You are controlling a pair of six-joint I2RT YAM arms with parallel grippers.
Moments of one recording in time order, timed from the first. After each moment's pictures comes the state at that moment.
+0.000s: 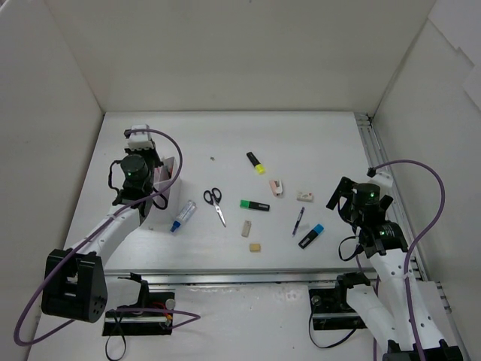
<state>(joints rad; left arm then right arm) -0.18 1.25 0.74 0.50 -0.25 -0.03 0.11 0.71 0.70 -0.65 0.33 0.44</state>
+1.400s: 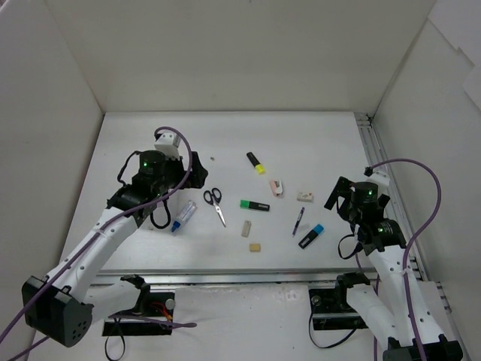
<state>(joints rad) -0.41 1.08 0.96 -0.28 0.03 -0.31 0.11 0.73 0.70 -0.64 0.30 0.44</state>
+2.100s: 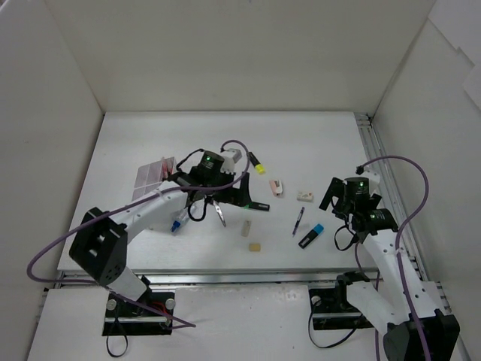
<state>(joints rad) -0.65 1.54 1.12 -0.35 0.24 -0.40 0.11 0.86 0.70 -0.64 0.26 0.47</state>
